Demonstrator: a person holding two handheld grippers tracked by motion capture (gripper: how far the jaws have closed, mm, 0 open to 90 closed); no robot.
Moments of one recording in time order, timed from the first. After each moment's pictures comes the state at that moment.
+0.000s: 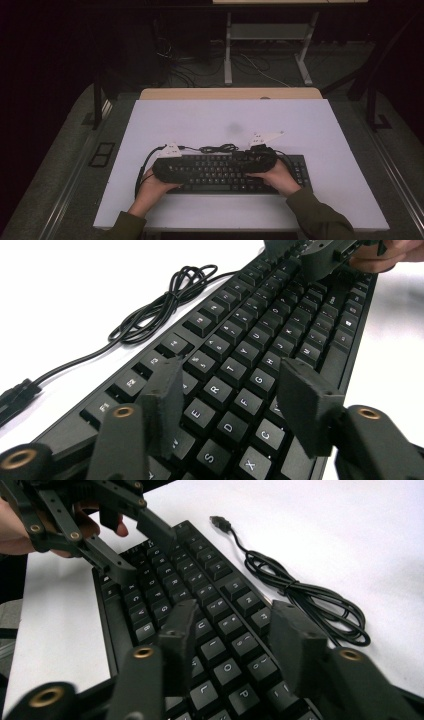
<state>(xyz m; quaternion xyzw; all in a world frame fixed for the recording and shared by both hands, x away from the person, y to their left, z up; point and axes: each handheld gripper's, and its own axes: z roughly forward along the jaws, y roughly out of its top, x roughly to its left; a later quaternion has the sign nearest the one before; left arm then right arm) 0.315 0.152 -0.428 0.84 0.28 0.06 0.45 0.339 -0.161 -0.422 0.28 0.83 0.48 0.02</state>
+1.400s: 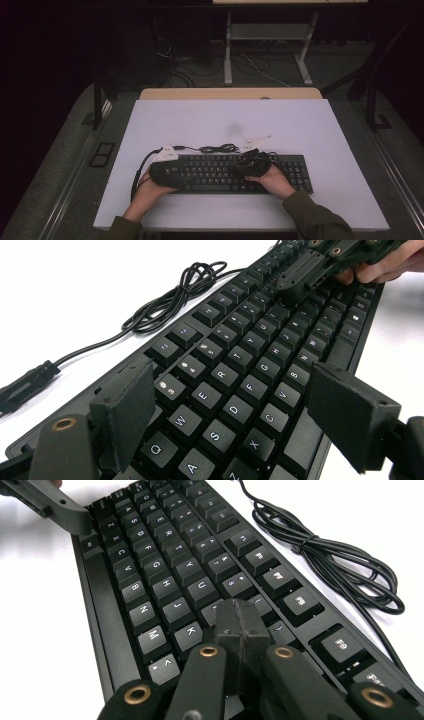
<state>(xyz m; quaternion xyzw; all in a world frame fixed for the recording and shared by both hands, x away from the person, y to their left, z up) 0.307 0.158 -0.430 0.83 0.29 0.08 0.46 0.336 -0.145 -0.436 0.28 0.87 0.41 0.03</state>
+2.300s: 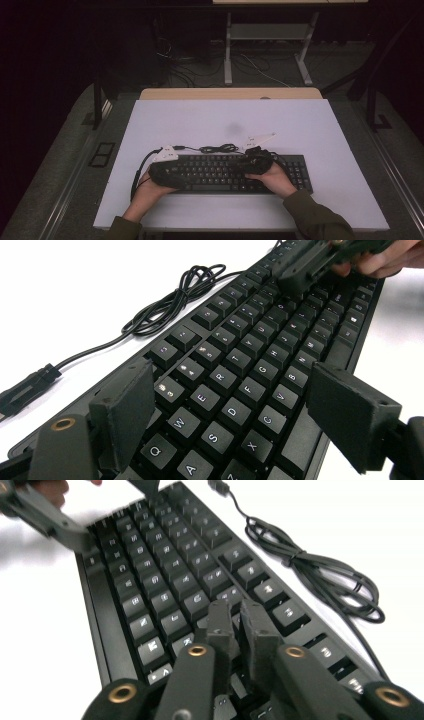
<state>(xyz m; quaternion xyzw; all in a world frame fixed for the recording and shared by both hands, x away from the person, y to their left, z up) 0.306 0.158 -0.429 0.84 0.29 0.08 0.46 0.339 -0.150 -0.429 0.28 0.85 0.44 0.03</state>
